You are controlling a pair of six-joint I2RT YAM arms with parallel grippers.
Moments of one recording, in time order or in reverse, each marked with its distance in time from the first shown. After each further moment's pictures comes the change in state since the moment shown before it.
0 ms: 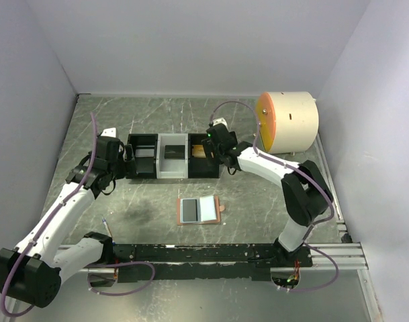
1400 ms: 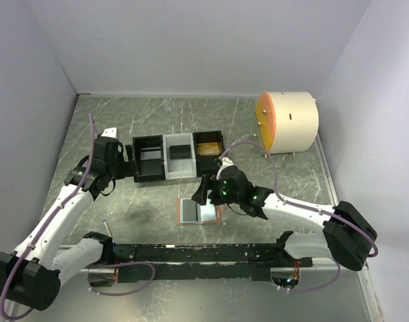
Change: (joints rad) left arm 0.000 -0.025 0.000 0.005 0.049 0.008; right arm 0.221 -0.464 -0.558 0.293 -0.406 0.526
